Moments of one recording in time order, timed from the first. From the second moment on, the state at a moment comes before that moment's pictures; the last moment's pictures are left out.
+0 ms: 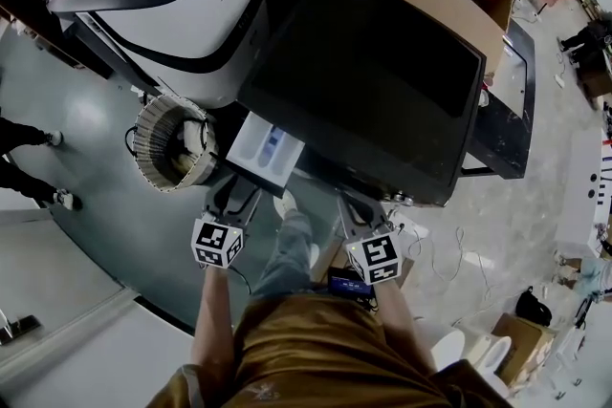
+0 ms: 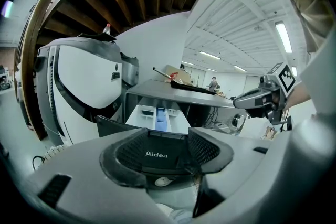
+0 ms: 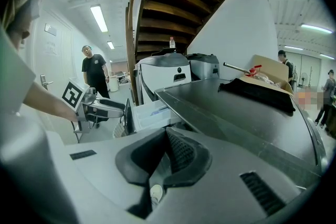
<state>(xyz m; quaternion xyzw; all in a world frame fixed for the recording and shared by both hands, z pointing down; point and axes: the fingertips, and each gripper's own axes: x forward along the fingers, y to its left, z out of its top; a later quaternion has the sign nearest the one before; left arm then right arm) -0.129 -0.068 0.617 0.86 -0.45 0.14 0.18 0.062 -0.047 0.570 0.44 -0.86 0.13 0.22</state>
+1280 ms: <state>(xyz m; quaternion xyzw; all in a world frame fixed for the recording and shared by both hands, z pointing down) -0.095 -0.140 0.614 0.86 -0.45 0.15 0.18 0.072 -0.088 0.577 0.43 -0.87 0.14 0.22</state>
